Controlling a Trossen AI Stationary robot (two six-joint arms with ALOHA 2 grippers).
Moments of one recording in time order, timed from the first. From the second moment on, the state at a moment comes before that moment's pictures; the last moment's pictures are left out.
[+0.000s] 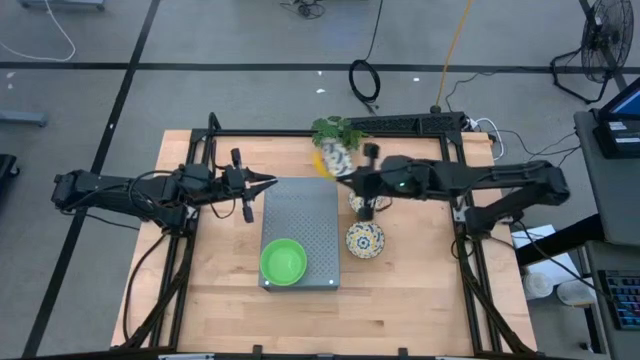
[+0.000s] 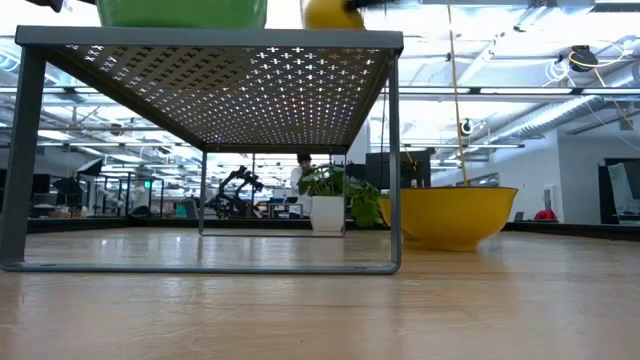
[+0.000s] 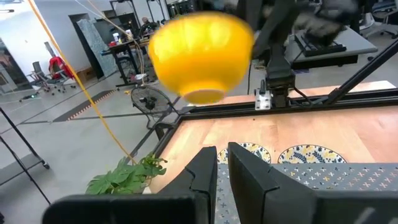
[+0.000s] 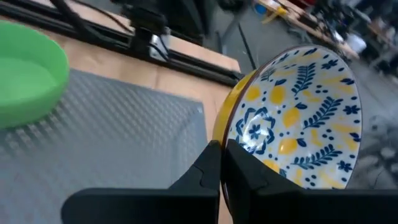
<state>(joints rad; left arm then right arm) 0.01 0.82 0.62 0.13 -0.26 0.20 0.03 1.37 1.29 -0.35 0.29 -0.33</state>
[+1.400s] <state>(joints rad) 0.01 0.82 0.62 0.09 -0.26 0.17 0.15 1.84 1.71 -0.91 0.32 -0.32</state>
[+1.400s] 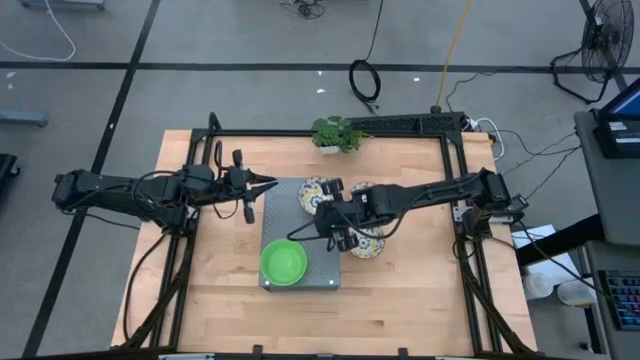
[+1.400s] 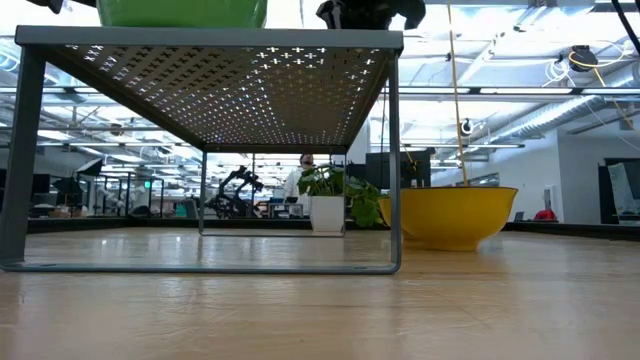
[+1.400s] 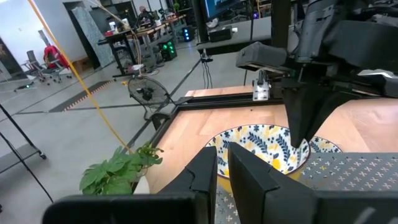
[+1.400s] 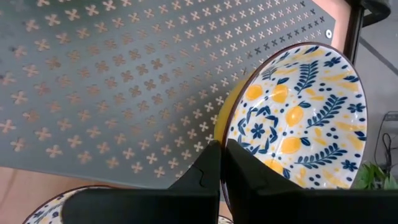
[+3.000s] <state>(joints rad) 0.01 0.82 0.61 0.05 -0.21 0.12 0.17 1.61 1.71 -0.96 0.29 0.00</state>
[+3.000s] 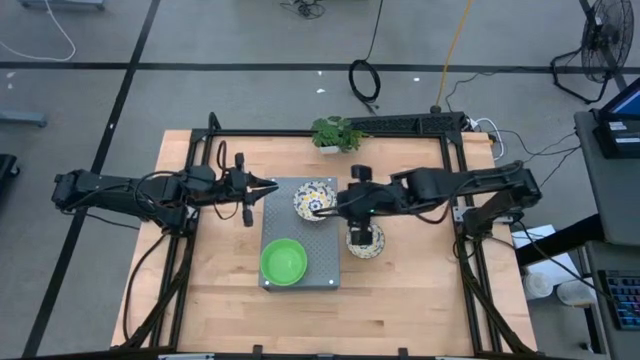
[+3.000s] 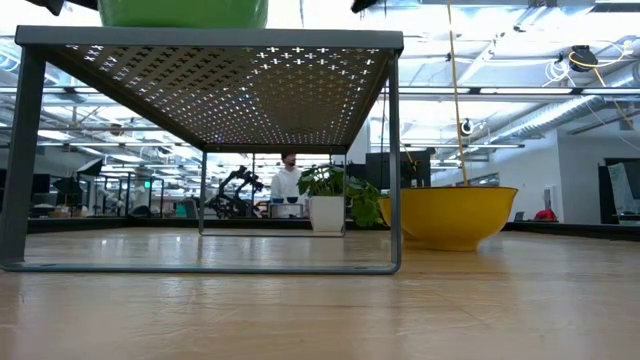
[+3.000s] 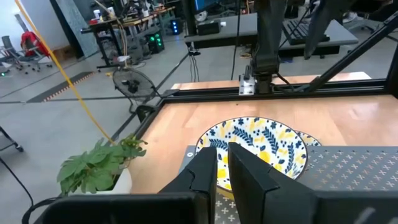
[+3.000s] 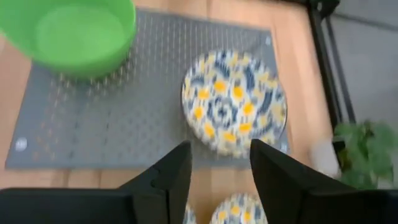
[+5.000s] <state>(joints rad) 0.01 0.82 0.61 0.06 -0.21 0.12 -0.04 1.59 1.02 -0.79 0.18 0.09</state>
